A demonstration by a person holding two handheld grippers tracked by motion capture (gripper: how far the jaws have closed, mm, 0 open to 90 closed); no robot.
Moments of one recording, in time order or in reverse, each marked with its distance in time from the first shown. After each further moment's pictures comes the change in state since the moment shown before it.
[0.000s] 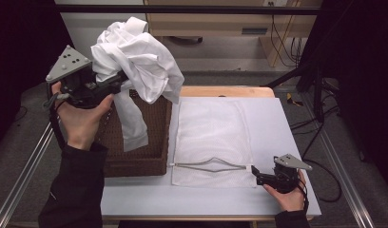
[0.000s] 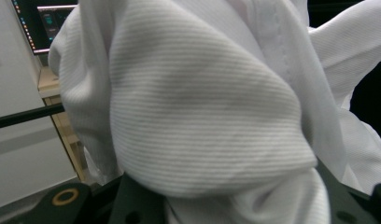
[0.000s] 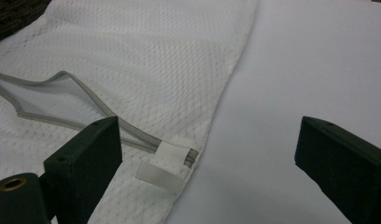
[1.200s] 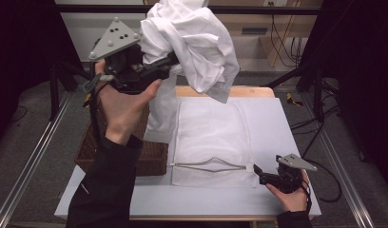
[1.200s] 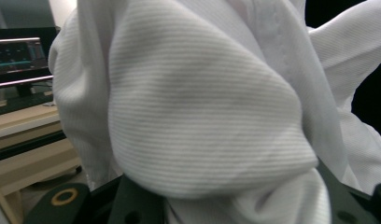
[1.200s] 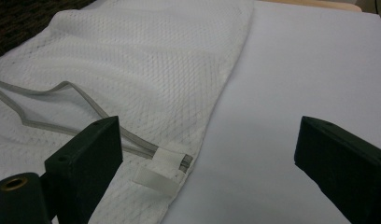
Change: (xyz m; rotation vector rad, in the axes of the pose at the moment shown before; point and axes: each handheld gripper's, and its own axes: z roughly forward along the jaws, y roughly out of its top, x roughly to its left) left arm -0.085 0.060 0.037 -0.089 -0.183 0.024; right arm -0.005 0.002 -0.007 -0.031 0.005 0.012
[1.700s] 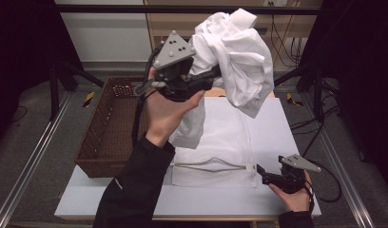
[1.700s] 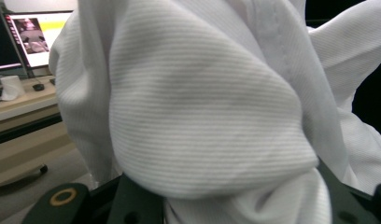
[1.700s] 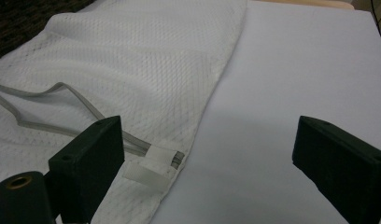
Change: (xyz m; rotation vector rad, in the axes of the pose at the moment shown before) left arm -0.043 -0.019 0.058 0.053 -0.109 0.001; right arm -0.006 -0.002 -0.004 -0.003 -0.004 0.022
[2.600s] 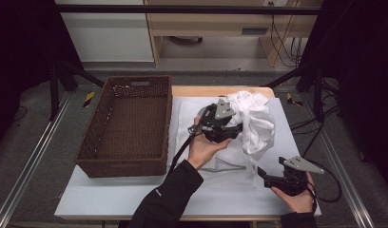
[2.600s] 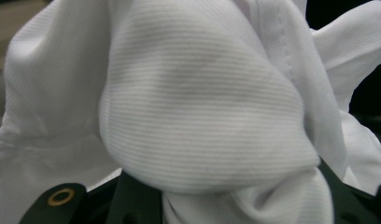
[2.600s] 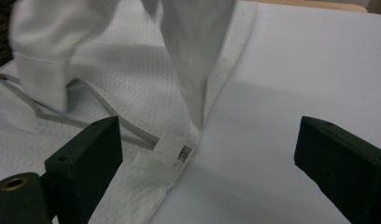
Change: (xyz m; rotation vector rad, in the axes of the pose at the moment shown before) left arm -0.036 -0.168 0.109 0.340 -0.094 -0.053; right arm -0.002 -0.002 -0.007 -0.016 0.051 -0.023
